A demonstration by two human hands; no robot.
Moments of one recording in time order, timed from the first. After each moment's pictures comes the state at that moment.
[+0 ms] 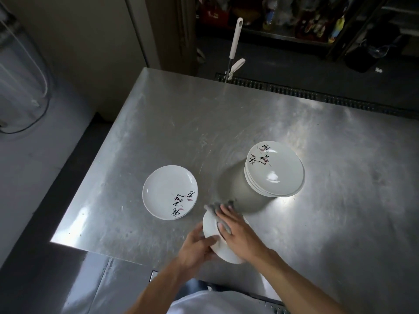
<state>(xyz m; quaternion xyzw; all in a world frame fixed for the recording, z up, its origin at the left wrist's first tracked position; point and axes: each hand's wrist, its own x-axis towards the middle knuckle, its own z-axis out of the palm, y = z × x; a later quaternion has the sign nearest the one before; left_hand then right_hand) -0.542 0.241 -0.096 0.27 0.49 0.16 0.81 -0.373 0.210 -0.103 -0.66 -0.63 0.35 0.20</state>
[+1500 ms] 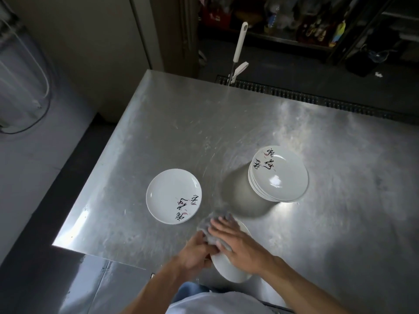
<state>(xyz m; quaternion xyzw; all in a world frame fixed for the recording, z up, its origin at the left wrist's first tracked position) -0.550 0.256 -0.091 0.29 0.50 0.05 0.81 -0.377 0.204 -0.111 -0.59 -0.71 0.36 0.14</state>
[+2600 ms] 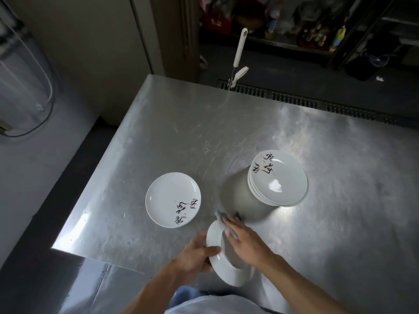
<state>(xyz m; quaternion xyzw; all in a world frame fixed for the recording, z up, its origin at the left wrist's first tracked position) -0.552 0.260 -0.095 0.31 0.48 0.05 0.82 -0.359 0.215 -0.106 -0.70 -0.59 0.39 0.13</state>
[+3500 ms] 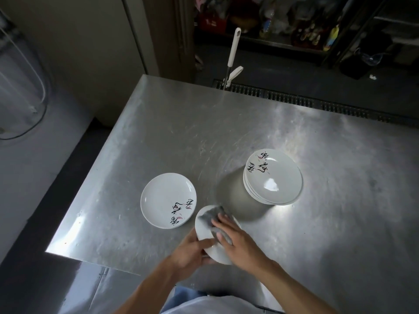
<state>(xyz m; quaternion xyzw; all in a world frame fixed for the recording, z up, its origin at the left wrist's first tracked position) -0.547 0.270 -0.092 0.28 0.46 0.08 0.84 -0.373 0.209 -0.096 -0.68 -0.56 0.42 0.21</state>
